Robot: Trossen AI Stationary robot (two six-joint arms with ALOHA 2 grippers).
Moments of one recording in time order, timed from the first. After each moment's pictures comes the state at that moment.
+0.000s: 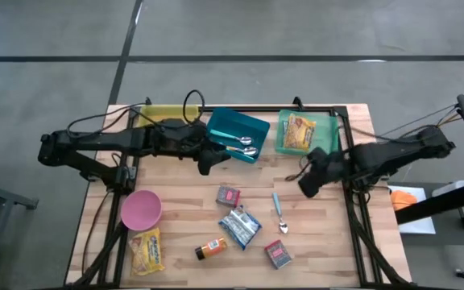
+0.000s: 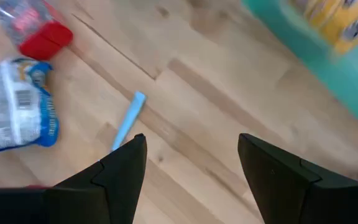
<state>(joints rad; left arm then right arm) 0.05 1.27 1.16 -0.25 0.00 -0.63 0.28 1.08 1.00 -1.16 0.29 1.18</state>
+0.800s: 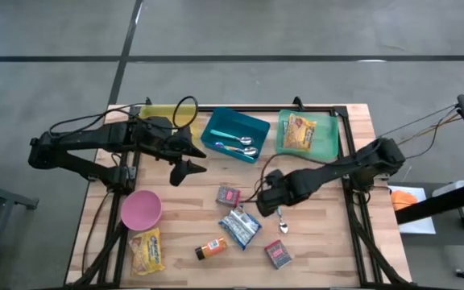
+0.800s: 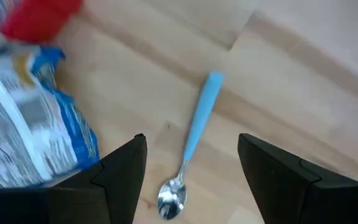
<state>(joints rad) 0.07 1.13 1.17 -0.62 0.17 -0.28 0.30 1.72 1.34 -1.10 0.16 1.39</state>
